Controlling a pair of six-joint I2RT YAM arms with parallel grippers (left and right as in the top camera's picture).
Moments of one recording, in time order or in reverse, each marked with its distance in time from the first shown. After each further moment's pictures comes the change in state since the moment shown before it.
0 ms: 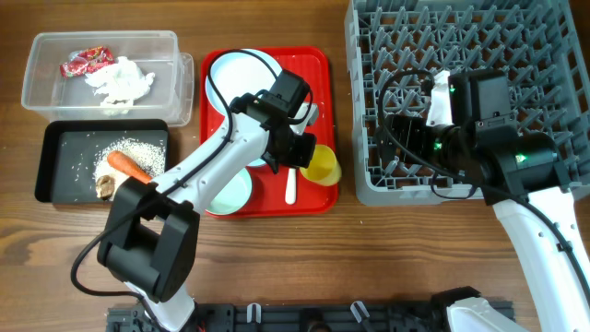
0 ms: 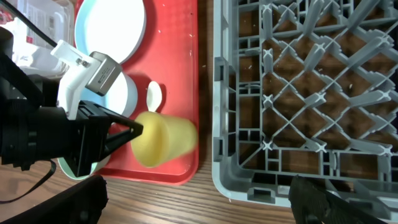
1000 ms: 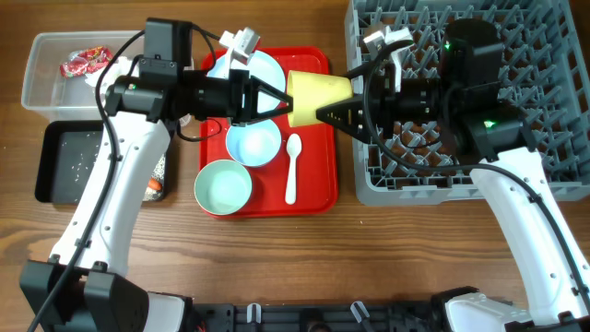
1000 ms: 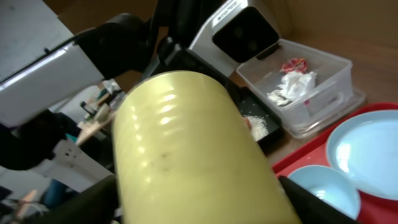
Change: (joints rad) left arm 0.372 -0.272 0.086 0.071 1.085 -0.116; right arm 0.007 0.156 -0.001 0.683 -0.991 -0.201
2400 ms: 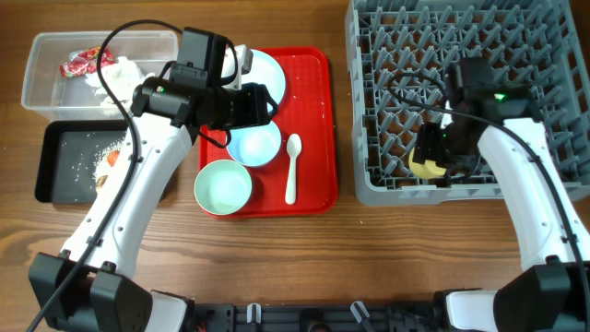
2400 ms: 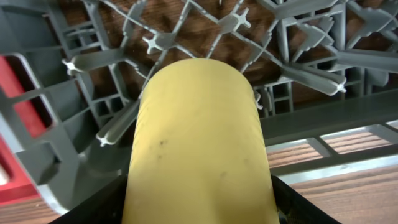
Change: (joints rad) left arm -0.107 0.011 0.000 -0.121 -1.001 -0.007; right arm -0.148 0.156 0.006 -0.862 1.237 0.162
